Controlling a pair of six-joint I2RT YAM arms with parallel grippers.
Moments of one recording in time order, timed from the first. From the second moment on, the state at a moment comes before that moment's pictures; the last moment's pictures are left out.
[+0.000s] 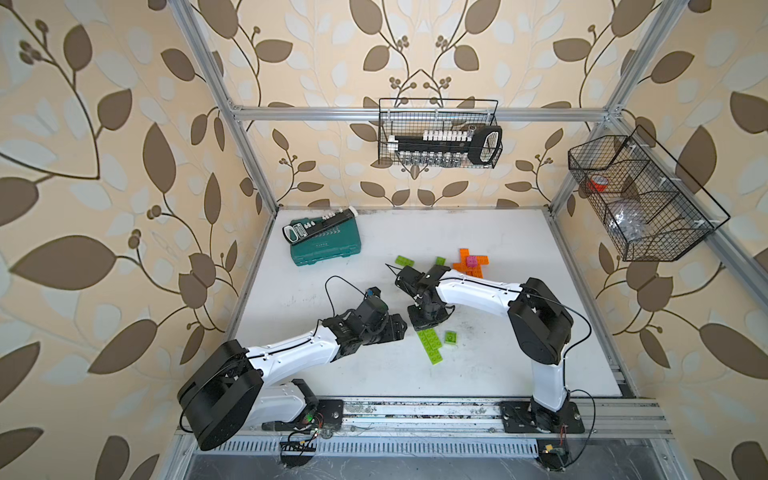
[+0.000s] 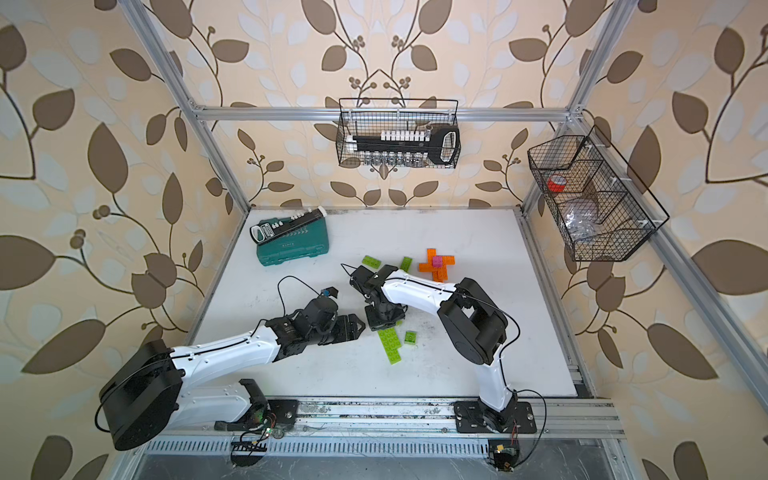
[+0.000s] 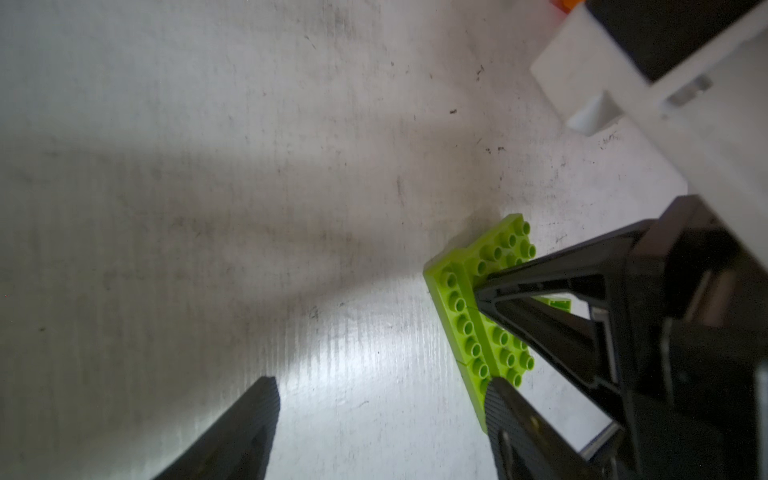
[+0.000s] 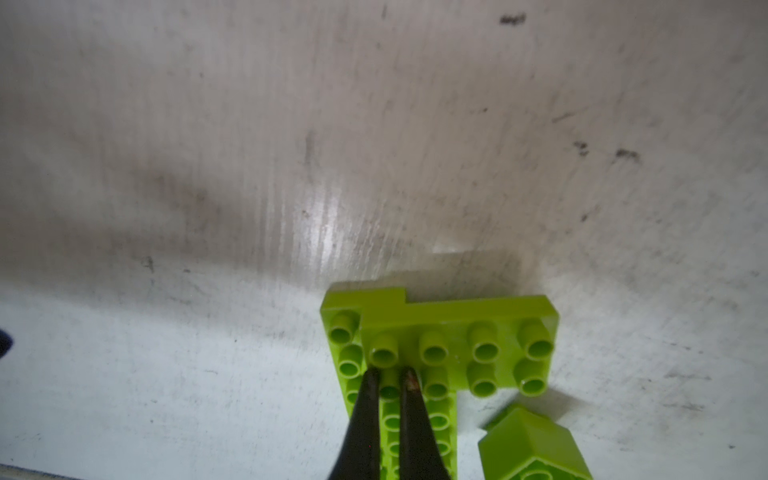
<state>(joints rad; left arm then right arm) -0.76 1.23 0.53 -0.15 0.07 -0.89 0.83 1.98 1.43 -0.99 0.02 0.59</state>
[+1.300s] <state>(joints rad) -0.64 1.25 0.60 -0.29 0.09 -0.83 0.77 1.87 1.40 -0.98 0.03 0.60</state>
